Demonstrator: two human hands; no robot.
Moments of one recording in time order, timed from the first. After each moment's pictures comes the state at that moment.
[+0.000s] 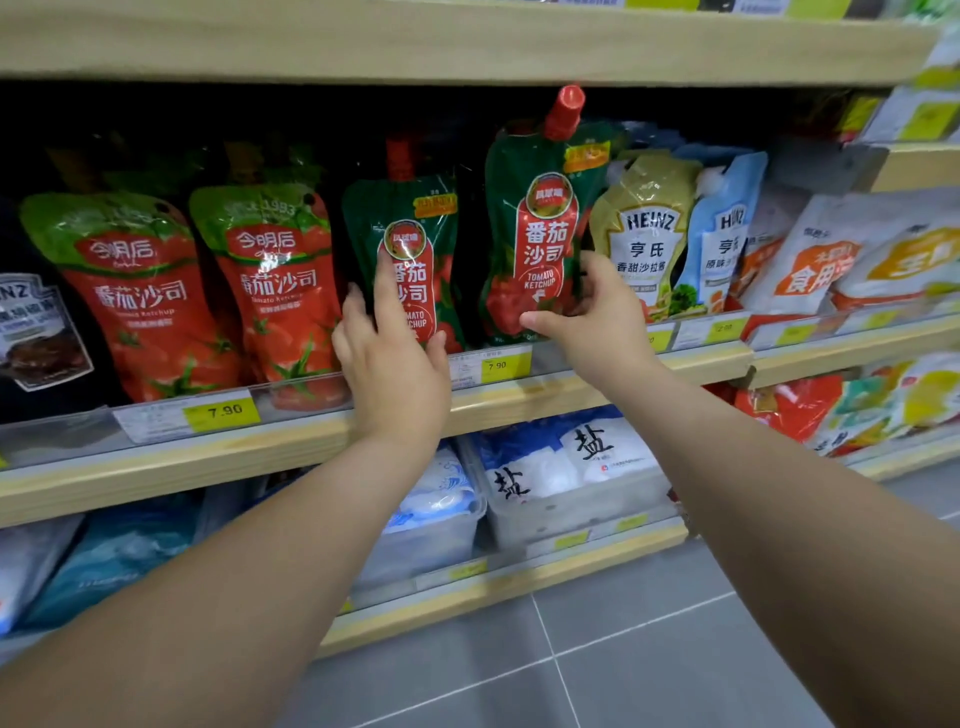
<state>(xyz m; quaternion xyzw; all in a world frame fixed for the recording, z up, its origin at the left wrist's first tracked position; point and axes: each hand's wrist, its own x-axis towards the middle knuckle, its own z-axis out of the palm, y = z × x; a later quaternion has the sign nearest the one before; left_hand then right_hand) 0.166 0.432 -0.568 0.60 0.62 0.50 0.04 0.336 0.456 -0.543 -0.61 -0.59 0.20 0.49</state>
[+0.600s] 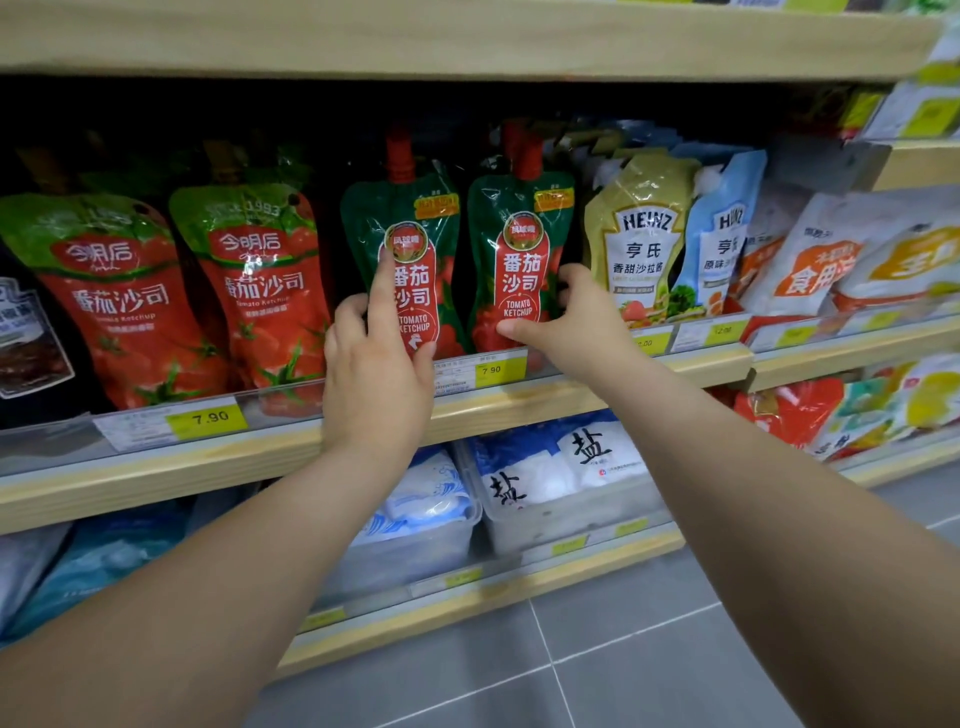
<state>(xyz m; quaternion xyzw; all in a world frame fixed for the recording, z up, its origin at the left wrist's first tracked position) 0.154 0.433 -0.572 0.67 0.59 0.46 -0.03 0.332 0.464 -0.540 -0.64 -0.61 0.22 0.41</state>
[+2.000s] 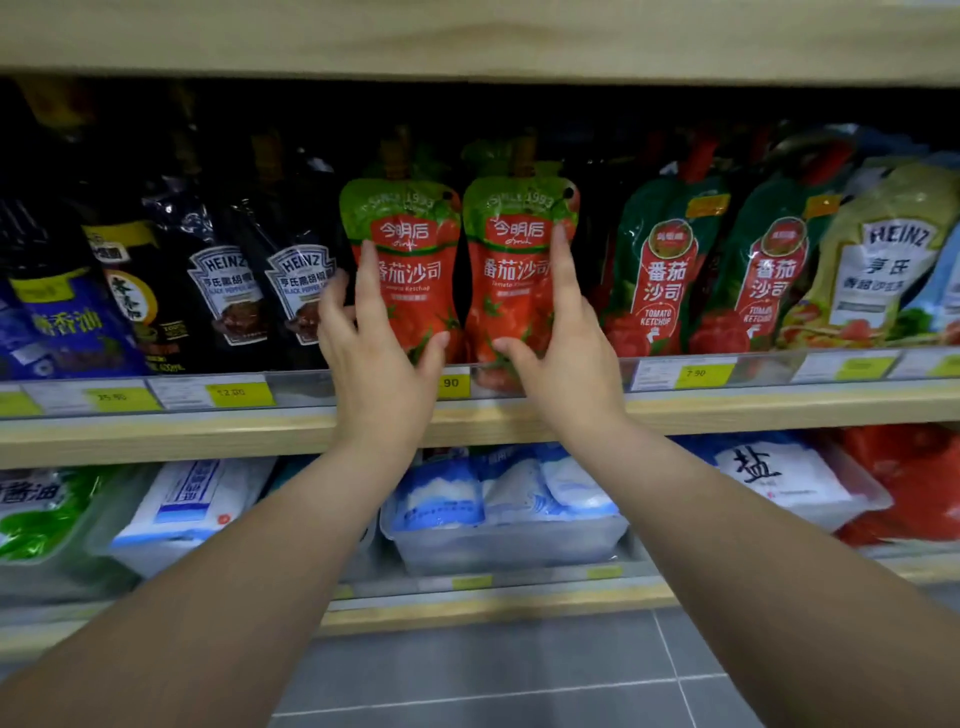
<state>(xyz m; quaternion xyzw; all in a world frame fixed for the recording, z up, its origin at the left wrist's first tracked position) -0.011 0.411 -0.574 0.56 0.63 0.53 -0.04 0.140 0.427 -0.556 -0.53 -0.71 0.08 0.45</state>
